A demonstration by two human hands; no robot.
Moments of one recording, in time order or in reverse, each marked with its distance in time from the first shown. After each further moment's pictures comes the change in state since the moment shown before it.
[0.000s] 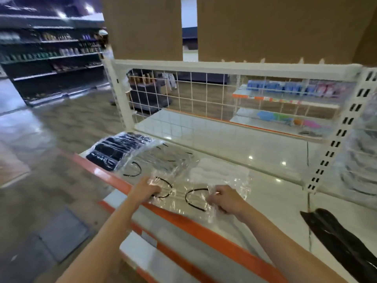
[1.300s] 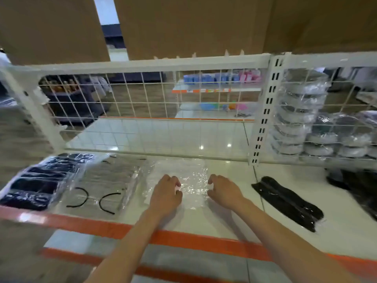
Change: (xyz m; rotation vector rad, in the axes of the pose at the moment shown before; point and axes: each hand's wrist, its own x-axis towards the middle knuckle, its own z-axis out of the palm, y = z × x) left_hand 0.000 0.050 0.133 0.596 -0.196 0.747; right_hand -0.023 0.040 -0.049 -0.638 0.365 0.160
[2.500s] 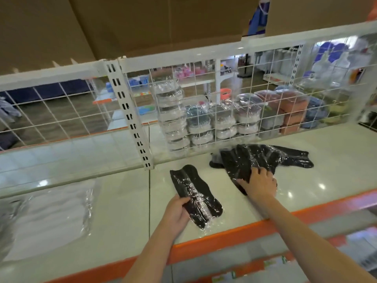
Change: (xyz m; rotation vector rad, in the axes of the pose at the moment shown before) left_hand -0.019 0.302 0.178 -1.570 -0.497 -0.584; right_hand -0.136 0.363 -0.088 -0.094 0.364 0.759
